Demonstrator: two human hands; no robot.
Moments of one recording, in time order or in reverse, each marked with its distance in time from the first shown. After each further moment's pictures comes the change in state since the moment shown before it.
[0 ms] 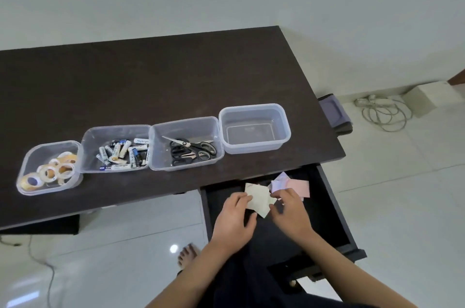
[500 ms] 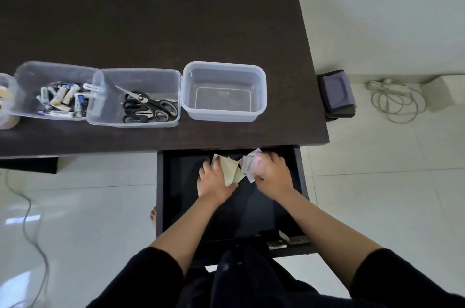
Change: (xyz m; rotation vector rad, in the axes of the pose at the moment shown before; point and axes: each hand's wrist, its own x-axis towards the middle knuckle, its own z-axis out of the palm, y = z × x) left_hand 0.067 -0.005 0.109 0.187 -0.190 -0.634; right_hand 0.075 0.077 -0.021 -0.384 -0.297 -0.052
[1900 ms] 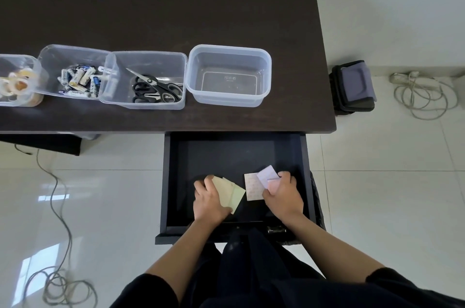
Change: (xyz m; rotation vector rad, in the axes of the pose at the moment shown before) left_hand -0.077 -0.033 0.036 -0.066 0.065 -0.116; right_hand -0.068 0.029 0.037 0.249 -0.029 0.288
